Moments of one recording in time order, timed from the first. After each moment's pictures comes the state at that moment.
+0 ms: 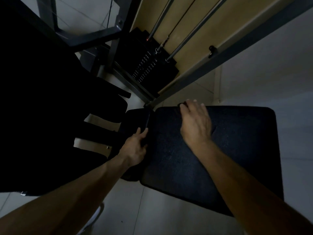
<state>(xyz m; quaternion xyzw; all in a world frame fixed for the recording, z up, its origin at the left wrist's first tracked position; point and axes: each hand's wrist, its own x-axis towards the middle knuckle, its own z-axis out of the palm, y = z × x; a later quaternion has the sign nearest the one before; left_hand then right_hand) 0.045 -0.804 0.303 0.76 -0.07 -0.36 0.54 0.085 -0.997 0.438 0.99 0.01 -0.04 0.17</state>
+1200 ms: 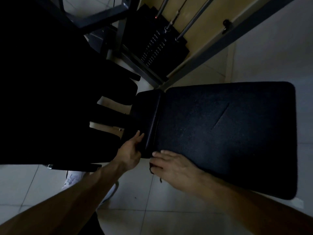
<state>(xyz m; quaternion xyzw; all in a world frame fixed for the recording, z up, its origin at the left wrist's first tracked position) -0.038 -0.750 0.267 0.80 -0.07 -0.34 0.49 -0.083 -0.942 0.400 0.88 0.40 -0.26 0.04</state>
